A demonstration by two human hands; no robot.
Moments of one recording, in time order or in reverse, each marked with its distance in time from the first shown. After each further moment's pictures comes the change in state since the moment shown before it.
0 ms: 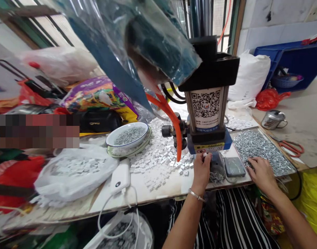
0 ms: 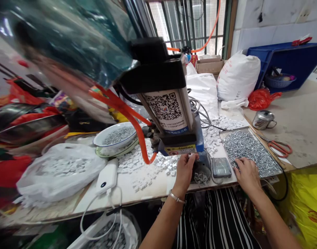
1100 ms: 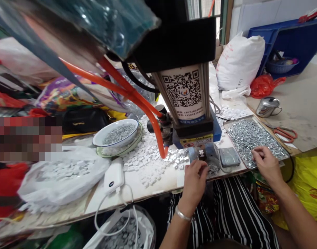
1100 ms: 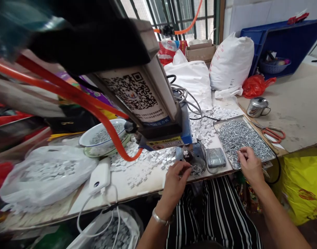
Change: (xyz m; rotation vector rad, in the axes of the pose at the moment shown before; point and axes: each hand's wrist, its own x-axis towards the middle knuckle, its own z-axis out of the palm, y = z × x) left_hand -0.047 0.014 -0.035 0.574 -0.240 0.267; right_hand 0.002 -0.012 -0.045 0.487 0.022 0.509
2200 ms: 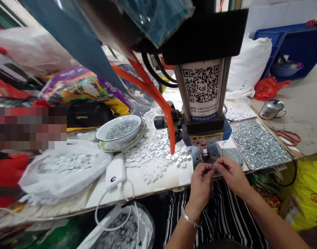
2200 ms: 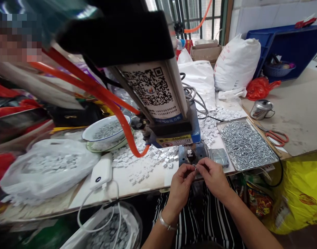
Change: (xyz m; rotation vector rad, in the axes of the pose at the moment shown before) left_hand -0.017 0.001 0.018 -0.589 0.033 -0.246; right_hand -0.055 -0.123 0.059 0.417 -0.481 -0.158
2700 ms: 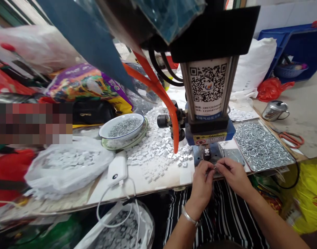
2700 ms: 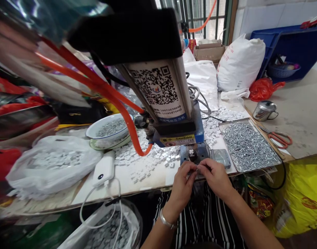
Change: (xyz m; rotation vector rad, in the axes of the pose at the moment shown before) left_hand 0.001 0.010 -0.004 0.255 -0.061 0.187; right_hand 0.001 -0.001 -0.004 -0.018 -0.042 0.004
